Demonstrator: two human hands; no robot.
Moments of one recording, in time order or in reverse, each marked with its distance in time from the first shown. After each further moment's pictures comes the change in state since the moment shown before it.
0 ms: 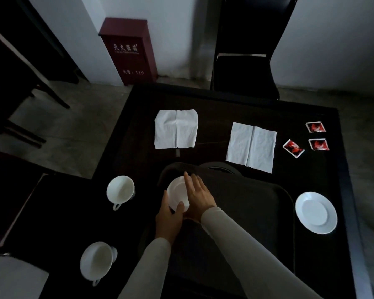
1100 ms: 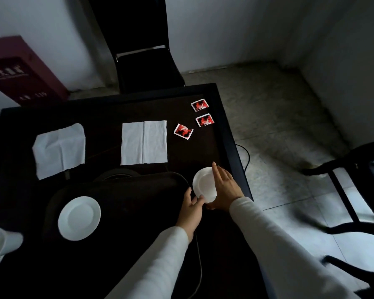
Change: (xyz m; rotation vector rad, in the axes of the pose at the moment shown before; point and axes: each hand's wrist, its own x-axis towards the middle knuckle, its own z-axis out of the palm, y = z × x) left_hand -0.101 0.053 0.319 0.030 -0.513 -0.179; right_hand -0.196 0.317 -0.102 0.056 0.219 0.389
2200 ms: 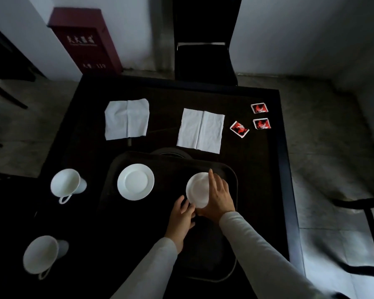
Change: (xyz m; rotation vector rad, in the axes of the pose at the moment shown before) left_hand -0.060 -0.055 -0.148 -0.318 0.202 -0.004; right_hand -0.018 -0.159 0.079 0.041 0.006 -0.110
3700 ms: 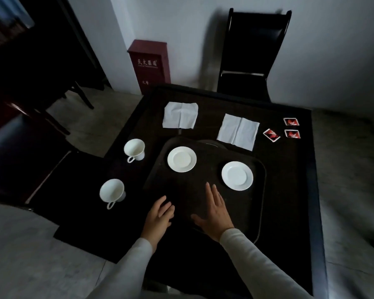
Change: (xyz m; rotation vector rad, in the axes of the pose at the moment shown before) left_hand -0.128 -0.084 -0.167 -0.011 0.190 0.290; right_hand -0.152 -0.090 0.060 0.056 -0.036 -0.295
